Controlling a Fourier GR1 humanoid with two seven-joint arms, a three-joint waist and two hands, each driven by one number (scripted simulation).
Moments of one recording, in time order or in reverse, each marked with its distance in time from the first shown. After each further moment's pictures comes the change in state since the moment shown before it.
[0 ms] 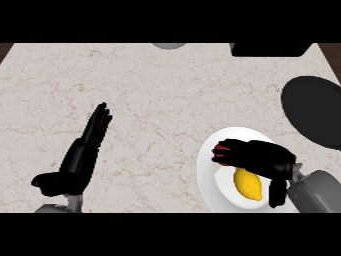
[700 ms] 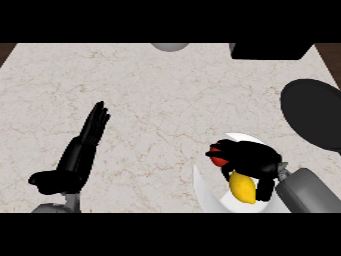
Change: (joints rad) left arm -0.002 -0.011 0.032 -0.005 -0.019 -0.028 0.012; right arm -0.041 0.052 0.057 0.125 0.203 -0.180 -0.114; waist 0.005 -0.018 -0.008
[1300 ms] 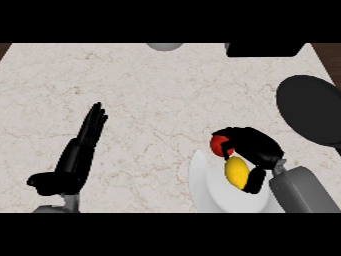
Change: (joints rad) left arm 0.014 -0.015 0.021 0.001 -0.015 -0.003 -0.006; right arm 0.034 0.148 -0.224 0.038 -0.034 -0.095 0.196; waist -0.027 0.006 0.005
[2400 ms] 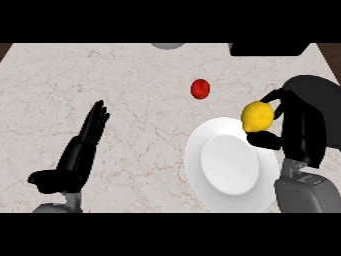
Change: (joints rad) left arm -0.013 -0.014 0.004 -0.010 -0.007 -0.011 0.019; right arm 0.053 0.267 -0.288 -0.488 0.029 -0.368 0.865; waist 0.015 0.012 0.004
